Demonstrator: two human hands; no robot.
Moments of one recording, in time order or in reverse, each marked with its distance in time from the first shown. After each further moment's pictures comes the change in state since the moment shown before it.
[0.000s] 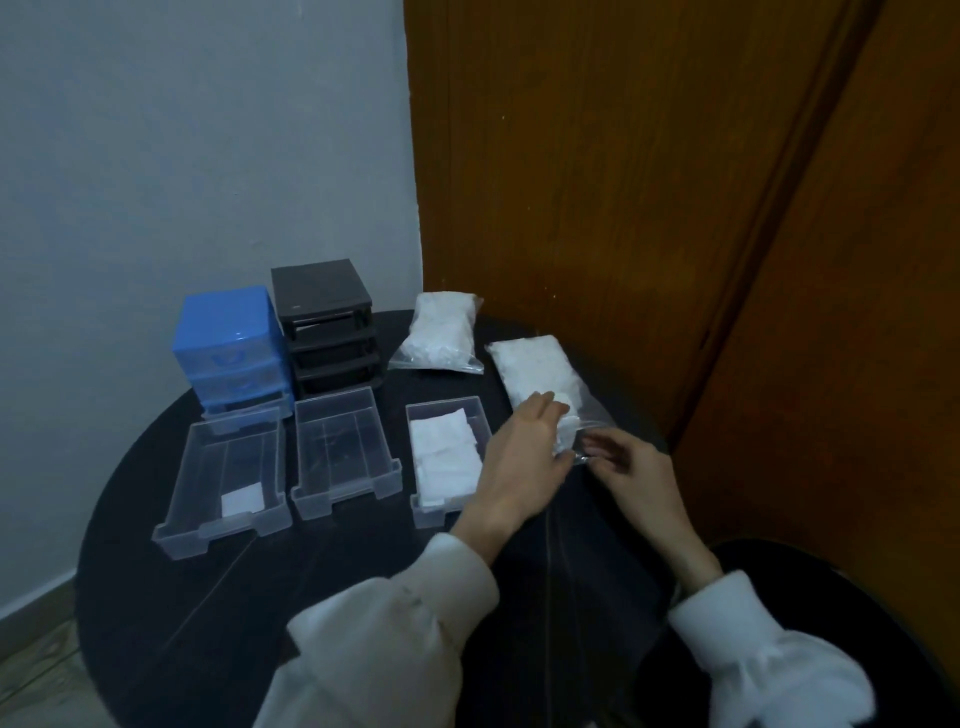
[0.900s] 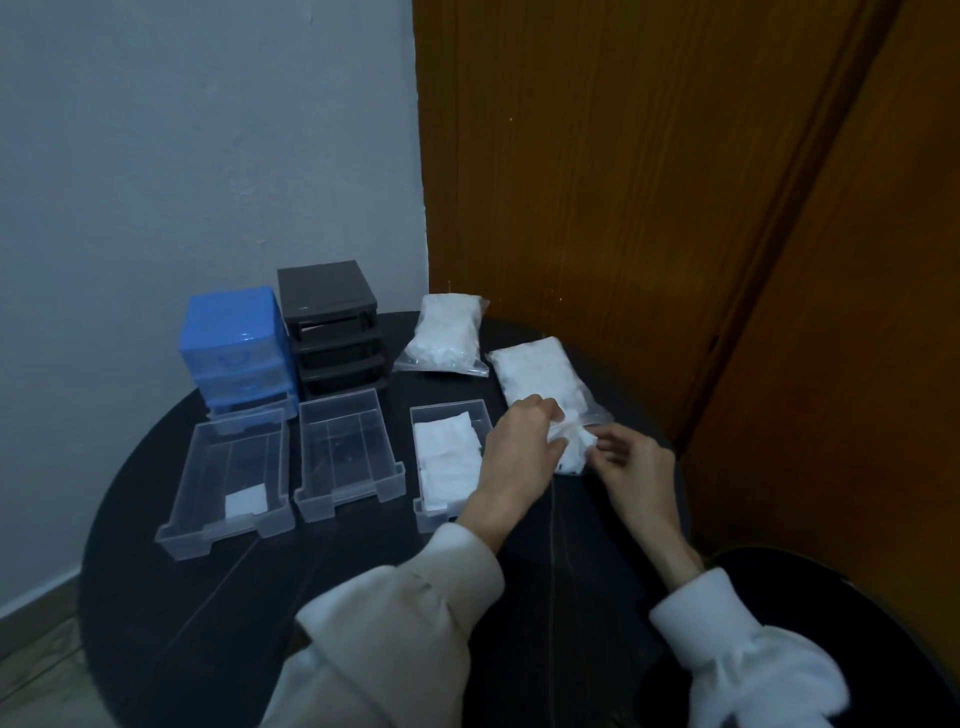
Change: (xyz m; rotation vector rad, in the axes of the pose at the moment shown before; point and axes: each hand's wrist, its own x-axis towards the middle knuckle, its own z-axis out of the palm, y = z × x) left_hand 0.016 -0.009 0.005 -0.050 0.095 -0.107; right_hand 0.010 -0.005 0.015 -0.101 0.171 -0.017
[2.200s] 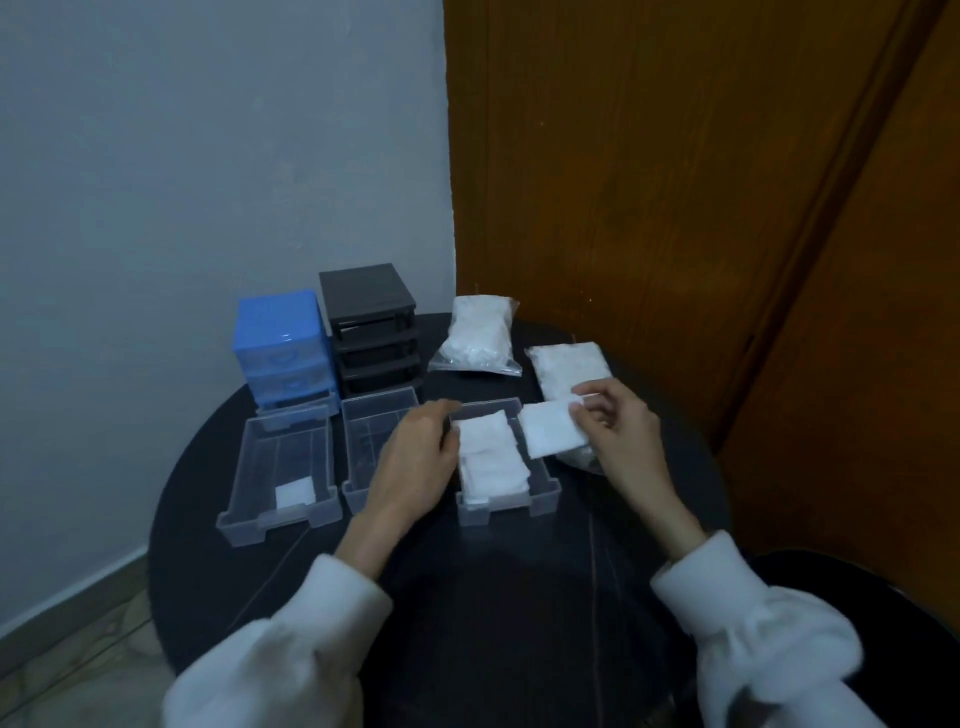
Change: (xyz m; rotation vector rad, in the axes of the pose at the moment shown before) left_hand -0.035 -0.057 -0.059 -0.019 0.053 -0.060; right_hand 0.006 -0.048 -0.019 0.205 -0.013 -0.009
